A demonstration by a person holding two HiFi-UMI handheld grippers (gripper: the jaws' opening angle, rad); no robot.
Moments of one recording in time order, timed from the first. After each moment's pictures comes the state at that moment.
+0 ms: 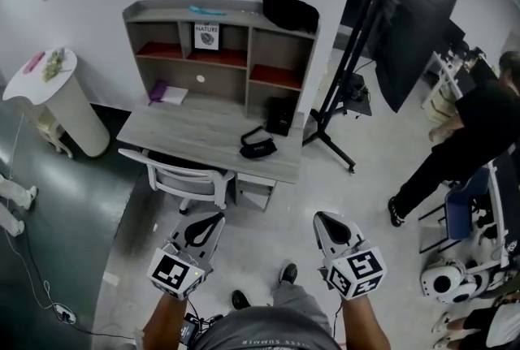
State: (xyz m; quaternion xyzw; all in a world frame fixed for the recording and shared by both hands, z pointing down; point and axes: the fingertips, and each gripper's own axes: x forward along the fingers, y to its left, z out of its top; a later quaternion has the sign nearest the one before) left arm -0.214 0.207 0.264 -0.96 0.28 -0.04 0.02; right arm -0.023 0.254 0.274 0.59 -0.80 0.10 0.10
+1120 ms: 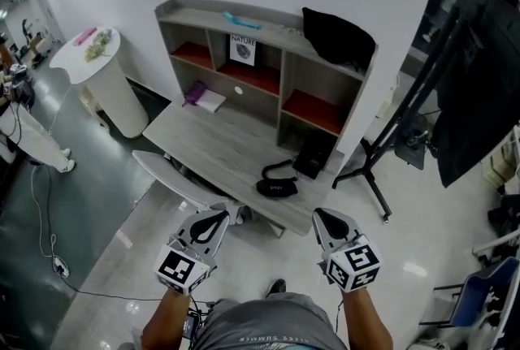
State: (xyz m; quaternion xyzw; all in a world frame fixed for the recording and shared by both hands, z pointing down) left arm -0.109 0.029 0.281 -0.90 0.43 -0.11 0.01; right arm 0.079 0.005 0.309 0.43 -0.89 0.11 0.10
